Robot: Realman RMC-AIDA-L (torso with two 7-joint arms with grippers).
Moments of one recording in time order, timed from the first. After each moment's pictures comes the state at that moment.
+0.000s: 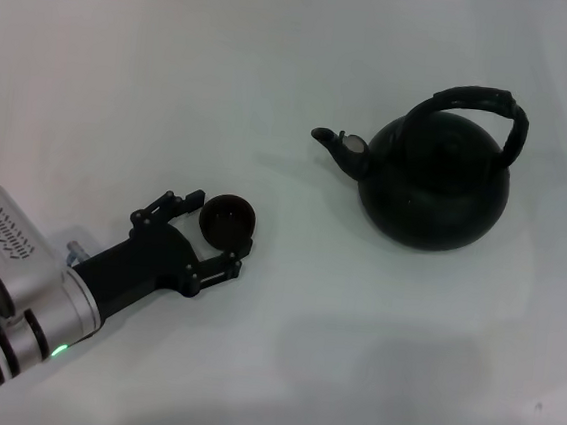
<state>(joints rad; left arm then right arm) -0.42 -2.09 0.35 -0.18 -1.29 -1.16 2.82 0.59 2.02 -0.71 -0.04 -0.49 -1.03 0.17</state>
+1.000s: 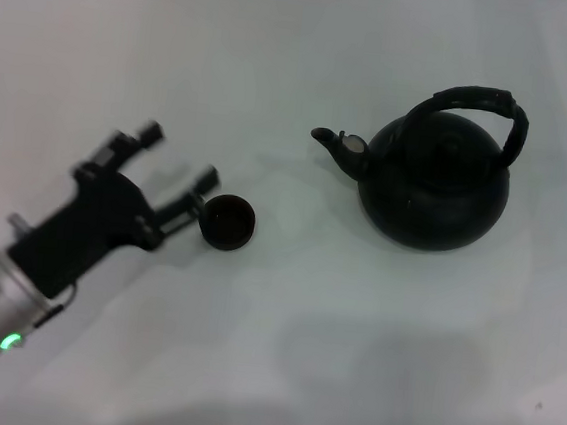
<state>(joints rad) -0.33 -2.08 0.30 -0.15 -1.36 -1.52 2.80 0.60 2.02 -0.70 -0.07 -0.48 -0.98 0.17</state>
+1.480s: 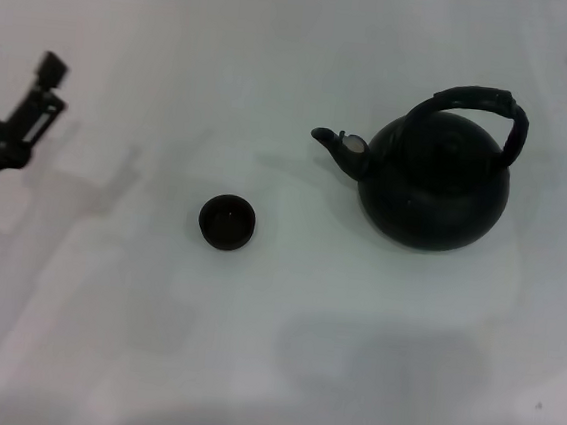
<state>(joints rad) -0.24 -2.08 0.03 -0.15 -1.42 -1.71 2.79 0.61 2.03 -0.82 -0.02 -0.49 -0.97 0.18</state>
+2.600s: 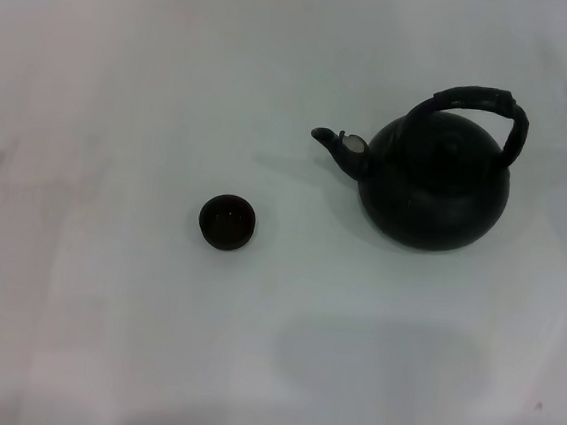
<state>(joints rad) -0.18 -2.08 -0.08 -0.15 -1.69 -1.52 2.79 0.25 1.86 -1.42 -0.74 -0.98 -0.63 1.40</state>
